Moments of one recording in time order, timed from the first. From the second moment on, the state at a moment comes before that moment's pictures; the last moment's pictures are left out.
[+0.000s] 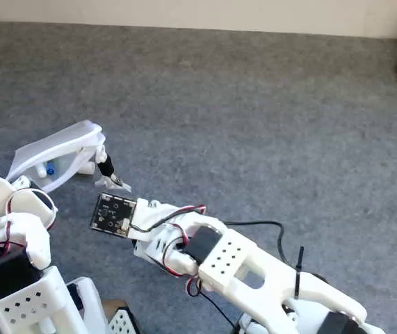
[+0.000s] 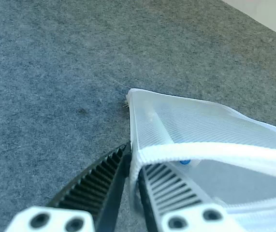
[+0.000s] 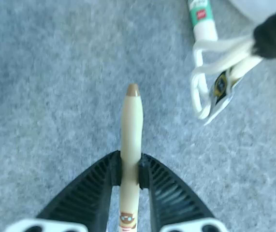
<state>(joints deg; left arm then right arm) -34.4 -73.2 52.7 65.2 17.2 -57.8 -33.7 54.5 33.5 27.6</state>
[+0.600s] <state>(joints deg) -34.4 -73.2 52.7 65.2 17.2 -54.1 -43.6 55.0 22.4 5.1</state>
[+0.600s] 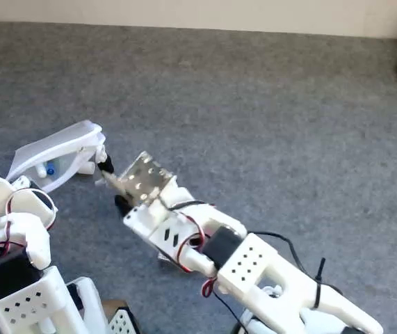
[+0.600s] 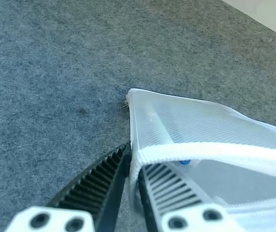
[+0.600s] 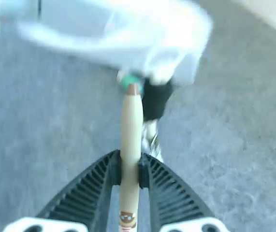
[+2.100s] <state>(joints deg) -23.2 -73.3 53.9 65.2 13.5 -56.5 -91.5 79.8 -0.7 -5.6</state>
